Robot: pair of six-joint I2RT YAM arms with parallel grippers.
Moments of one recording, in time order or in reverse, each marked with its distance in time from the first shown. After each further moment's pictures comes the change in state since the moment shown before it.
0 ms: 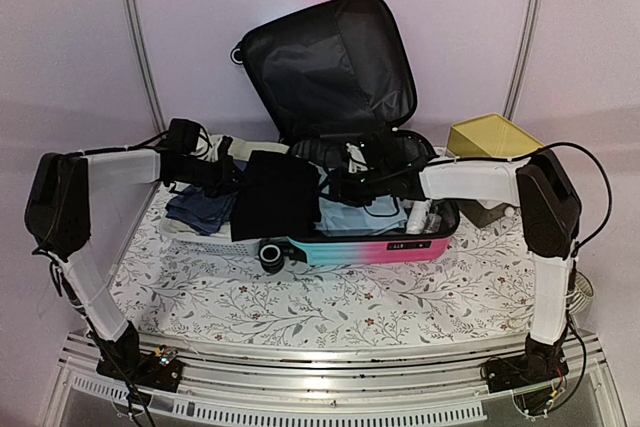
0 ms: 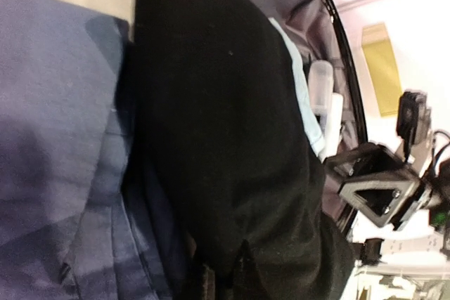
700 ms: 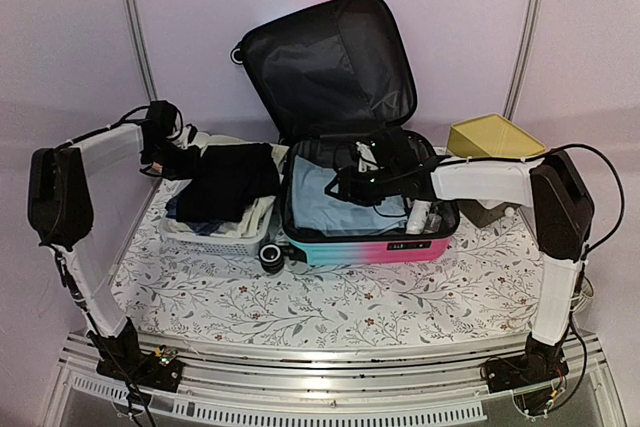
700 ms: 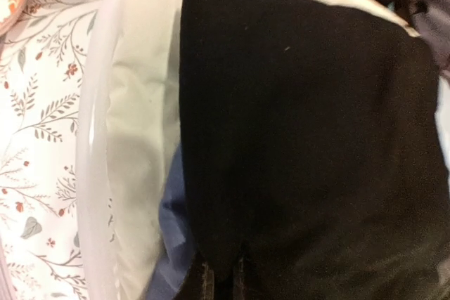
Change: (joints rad) left arm 0.159 0.057 0.271 -0.394 -0.479 0.348; right arm -0.023 -0.074 -0.084 0.015 0.009 -0.009
